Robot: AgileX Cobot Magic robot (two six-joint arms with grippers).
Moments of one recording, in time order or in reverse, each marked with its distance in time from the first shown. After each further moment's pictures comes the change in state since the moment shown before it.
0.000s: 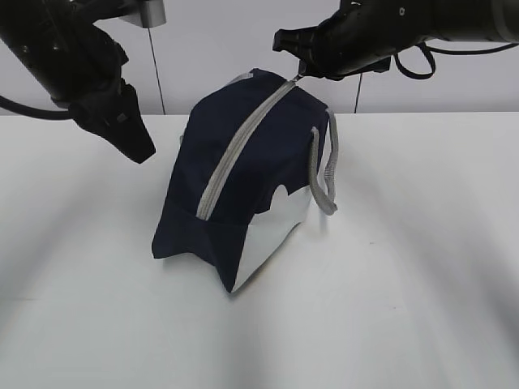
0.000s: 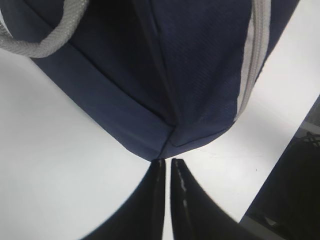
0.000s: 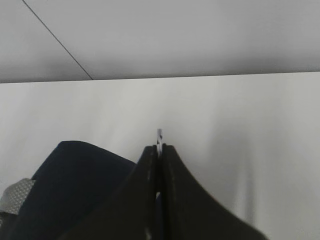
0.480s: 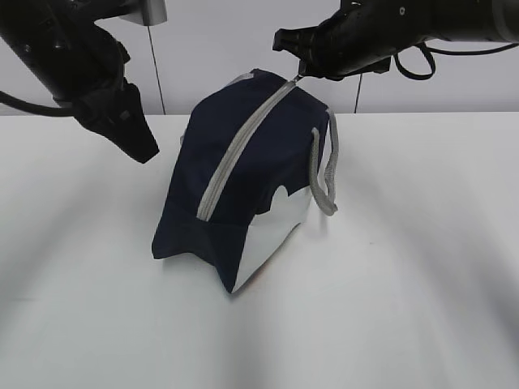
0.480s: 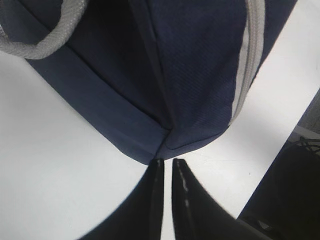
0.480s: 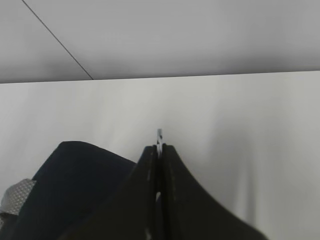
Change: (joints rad) left arm 0.000 0.000 0.000 -0.016 0.000 -0.017; right arm 0.000 0.000 0.000 0.008 0.002 0.000
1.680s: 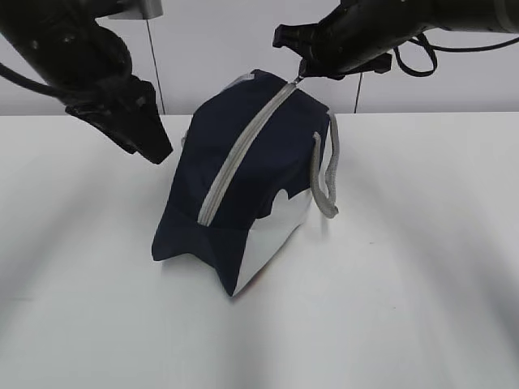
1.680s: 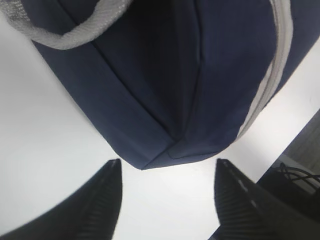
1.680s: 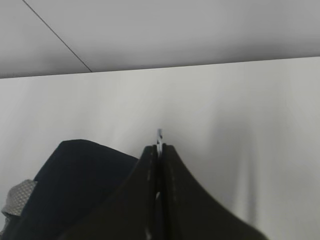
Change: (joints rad) left arm 0.000 0.000 -0.002 -0.006 -0.018 -0.171; right arm 0.000 0.000 -0.035 0.031 0.080 0.000
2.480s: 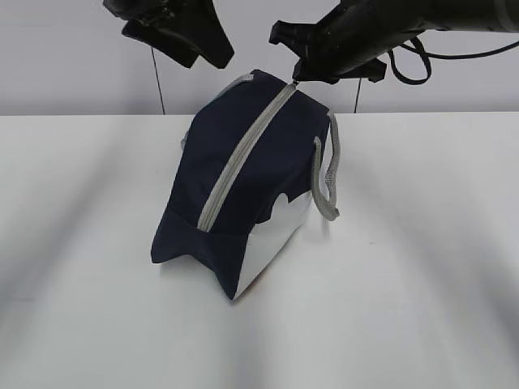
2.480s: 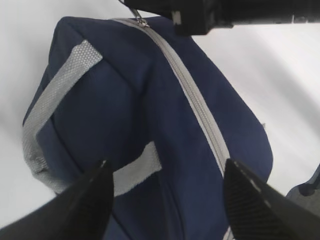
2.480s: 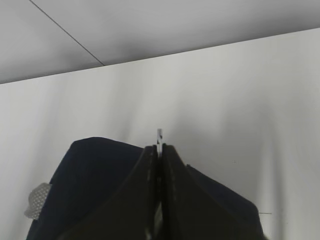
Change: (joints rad) left arm 0.000 0.210 -0.443 -0.145 0.031 -0.054; right arm 0.000 0.000 -0.002 0.132 0.022 -0.015
